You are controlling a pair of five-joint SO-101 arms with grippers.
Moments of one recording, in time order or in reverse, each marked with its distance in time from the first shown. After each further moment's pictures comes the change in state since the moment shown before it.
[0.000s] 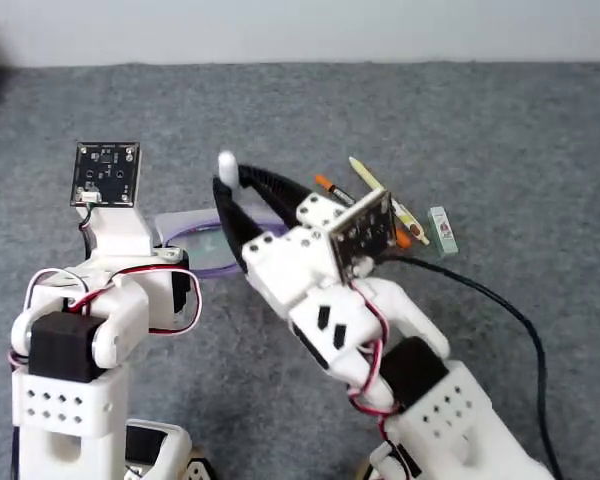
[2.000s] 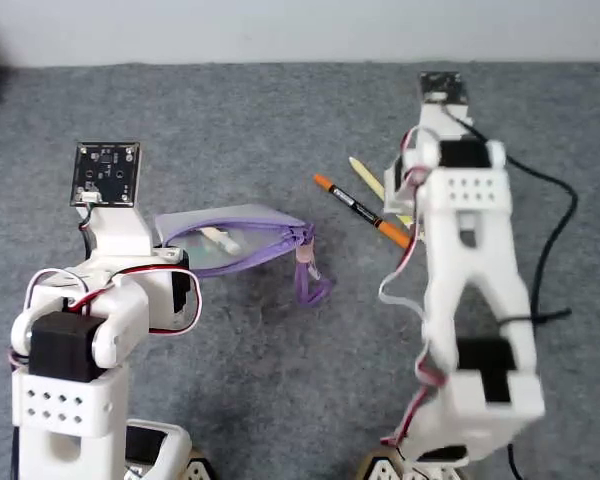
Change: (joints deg) left arm 0.0 0.0 0.0 0.0 0.0; right arm 41.2 67.9 -57.6 62.1 -0.3
